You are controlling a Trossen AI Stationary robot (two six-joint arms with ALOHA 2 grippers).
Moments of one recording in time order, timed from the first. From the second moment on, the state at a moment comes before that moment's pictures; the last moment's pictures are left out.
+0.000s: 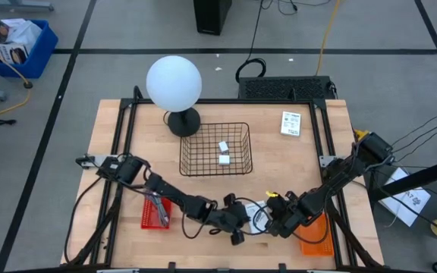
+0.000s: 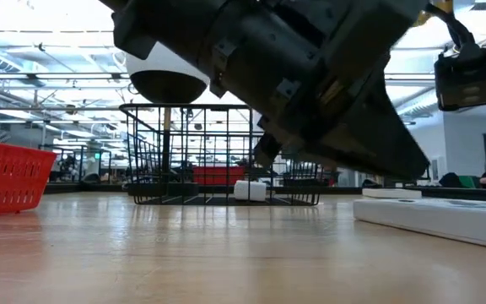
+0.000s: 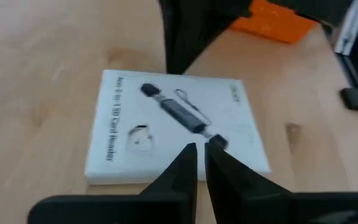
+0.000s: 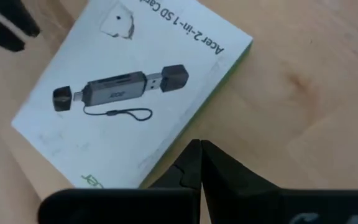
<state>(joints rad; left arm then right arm) -0.42 2.26 1.46 0.19 -0.32 -0.48 0.70 1.63 0.78 -0.44 0.28 1.38</state>
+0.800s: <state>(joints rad) -0.44 2.26 1.47 -0.01 -0.29 -0.66 0.68 1.64 0.78 -0.14 0.42 1.13</state>
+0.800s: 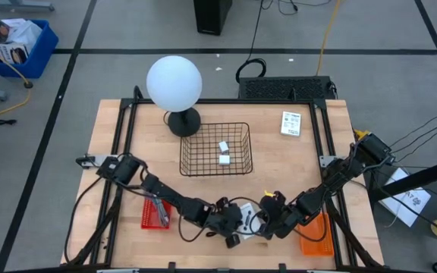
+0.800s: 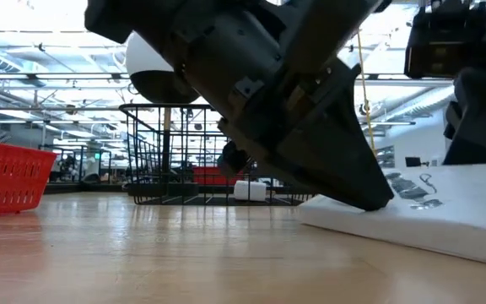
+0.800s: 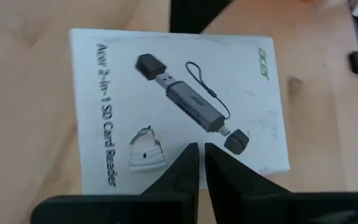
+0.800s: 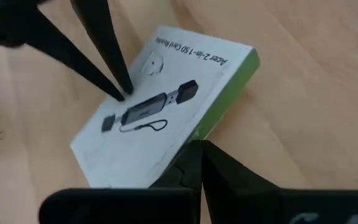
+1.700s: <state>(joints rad) -0.53 2.26 1.46 -0.02 -0.43 -0.61 0.71 1.64 0.78 0.04 0.42 1.09</state>
